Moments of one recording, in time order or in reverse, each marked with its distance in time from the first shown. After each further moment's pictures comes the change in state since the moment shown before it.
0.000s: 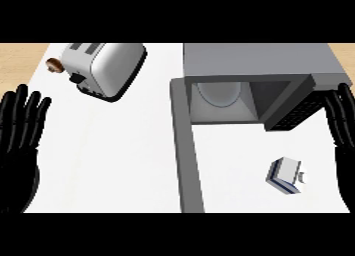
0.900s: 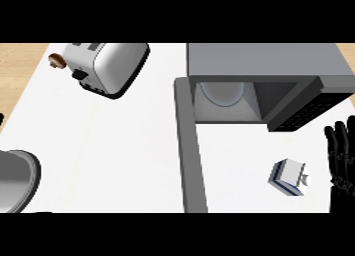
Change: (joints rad) left arm 0.103 0.021 0.178 -0.094 0.178 -0.028 0.086; right arm 0.204 0.076 0.275 -0.193 0.336 -0.248 0.119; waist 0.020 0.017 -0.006
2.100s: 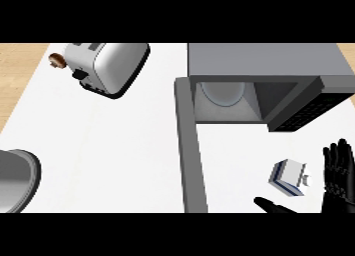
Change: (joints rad) left arm 0.257 -0.030 0.214 -0.135 0.229 -0.228 -0.016; right arm 0.145 -0.008 -0.159 0.318 -0.176 -0.082 -0.306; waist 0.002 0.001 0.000
